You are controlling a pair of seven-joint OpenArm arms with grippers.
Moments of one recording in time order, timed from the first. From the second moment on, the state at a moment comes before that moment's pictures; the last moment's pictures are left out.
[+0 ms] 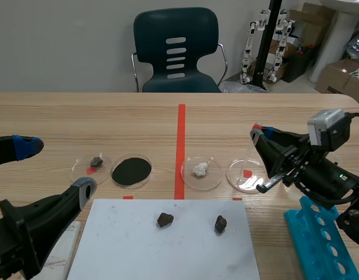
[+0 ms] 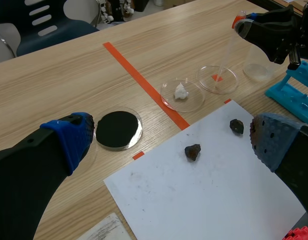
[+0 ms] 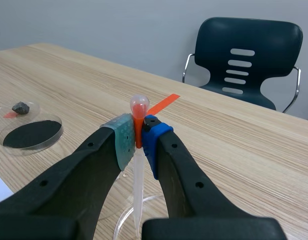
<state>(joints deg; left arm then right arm) 47.7 -32.3 -7.8 119.2 -21.6 -26.2 -8.4 2.9 20.9 -8.8 52.1 -3.2 33.9 51.6</state>
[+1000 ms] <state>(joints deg) 47.7 -32.3 -7.8 119.2 -21.6 -26.2 -8.4 2.5 22.5 -8.8 57.7 -1.4 34.1 50.4</state>
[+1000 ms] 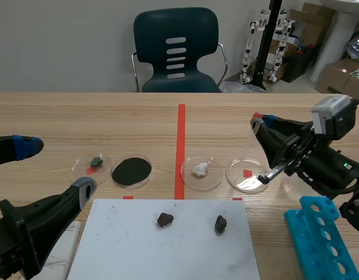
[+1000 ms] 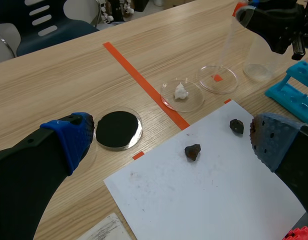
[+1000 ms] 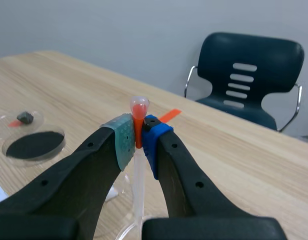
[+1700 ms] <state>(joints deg) 47.7 -32.3 -7.8 119.2 -21.6 -26.1 -8.4 -23.8 32.5 -4.3 97.7 4.0 34.3 38.6</state>
